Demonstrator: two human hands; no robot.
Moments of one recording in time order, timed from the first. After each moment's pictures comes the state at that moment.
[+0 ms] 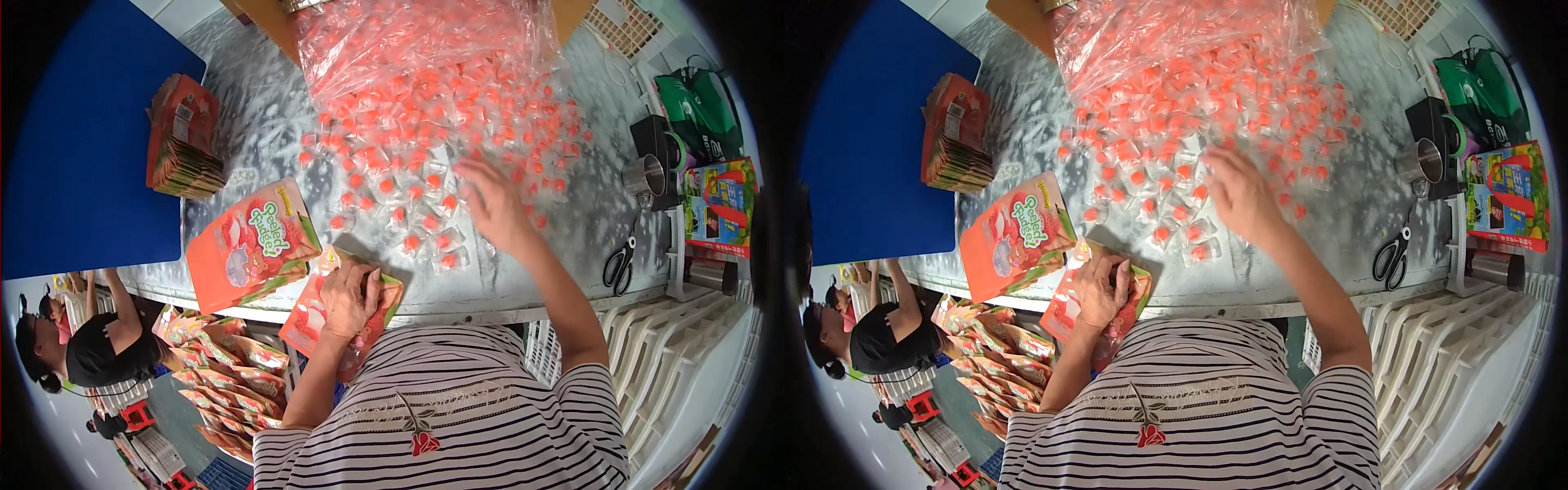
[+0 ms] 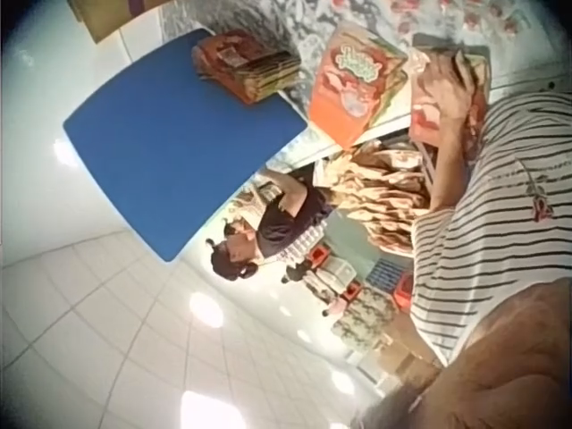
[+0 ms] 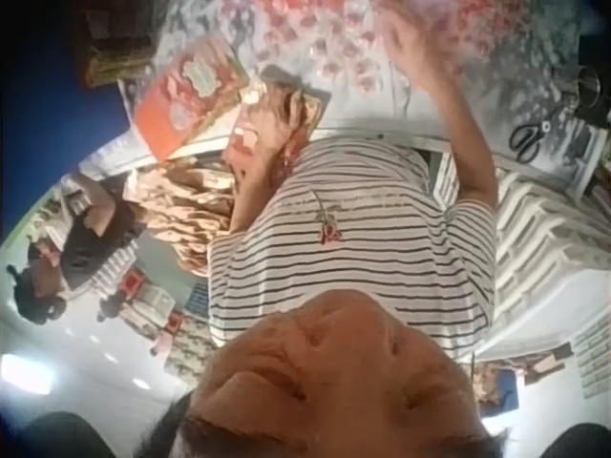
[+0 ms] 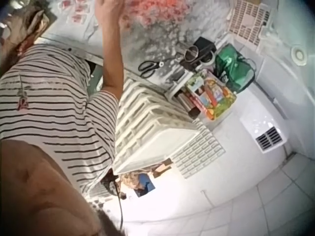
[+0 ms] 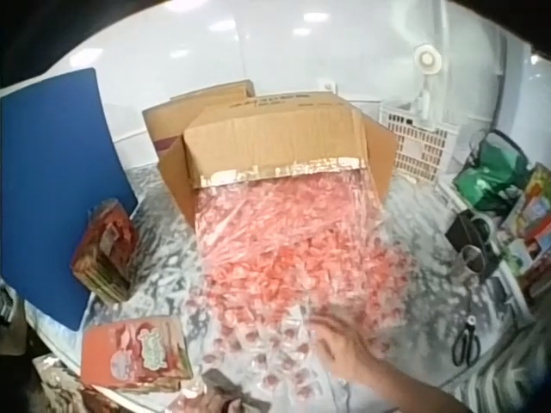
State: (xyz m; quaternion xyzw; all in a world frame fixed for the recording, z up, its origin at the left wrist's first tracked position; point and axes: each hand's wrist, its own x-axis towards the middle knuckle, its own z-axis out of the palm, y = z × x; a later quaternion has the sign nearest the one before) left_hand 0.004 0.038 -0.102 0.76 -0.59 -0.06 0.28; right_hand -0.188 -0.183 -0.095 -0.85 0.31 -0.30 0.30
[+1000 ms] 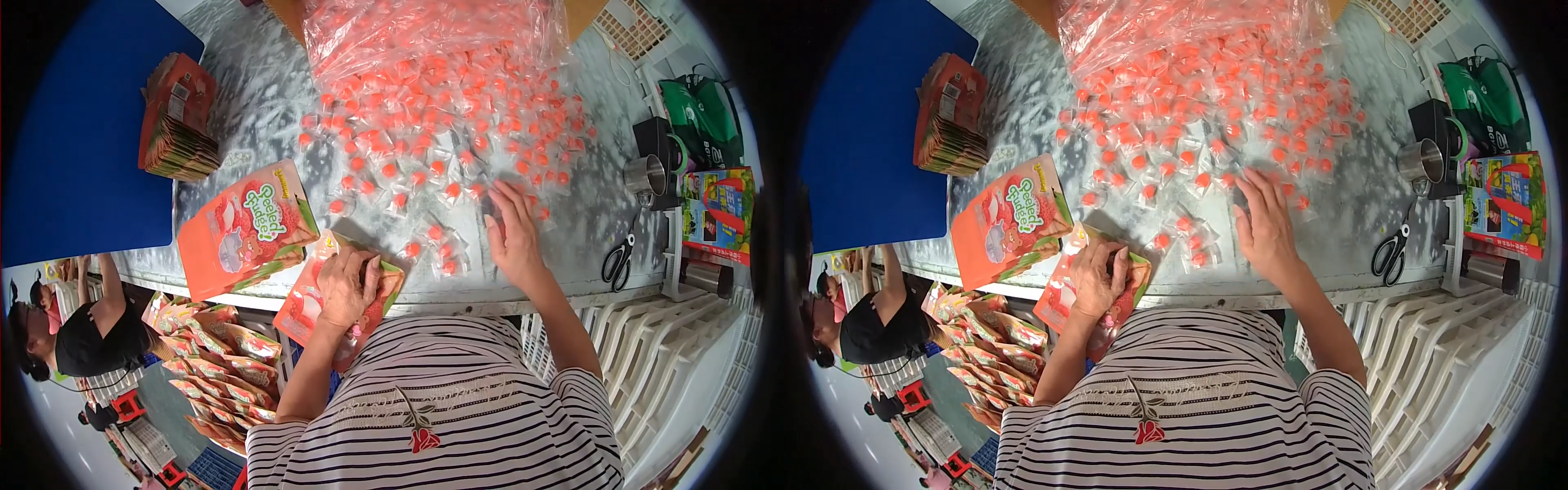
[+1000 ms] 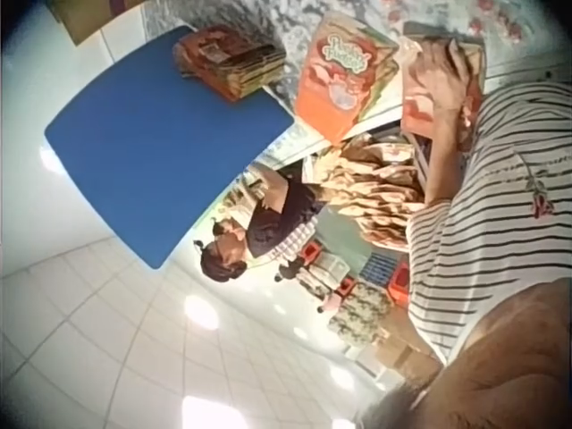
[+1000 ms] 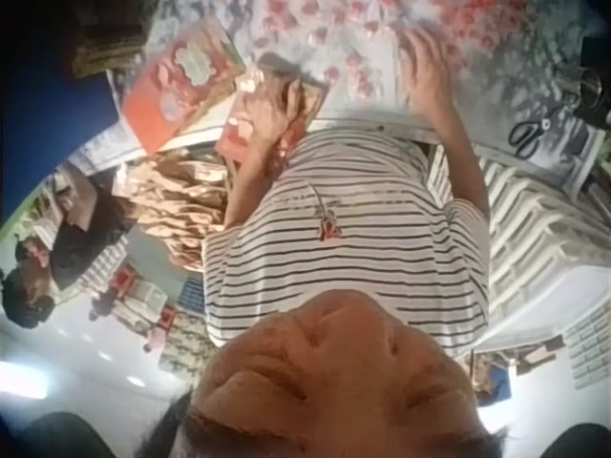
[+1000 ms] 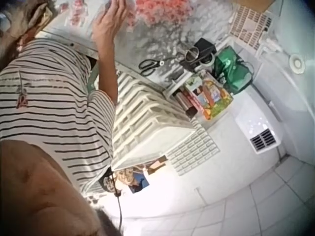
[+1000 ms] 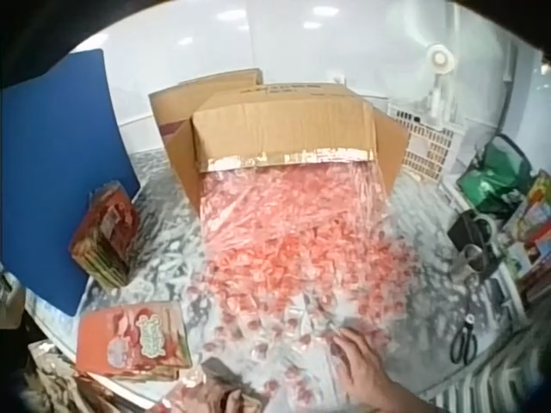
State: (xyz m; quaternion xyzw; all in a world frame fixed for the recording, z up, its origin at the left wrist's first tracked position) left_hand 0.005 0.039 -0.105 0.74 -0.59 -0.05 0.31; right_hand -0.231 -0.131 -0.097 -0.87 0.35 -0.27 0.21
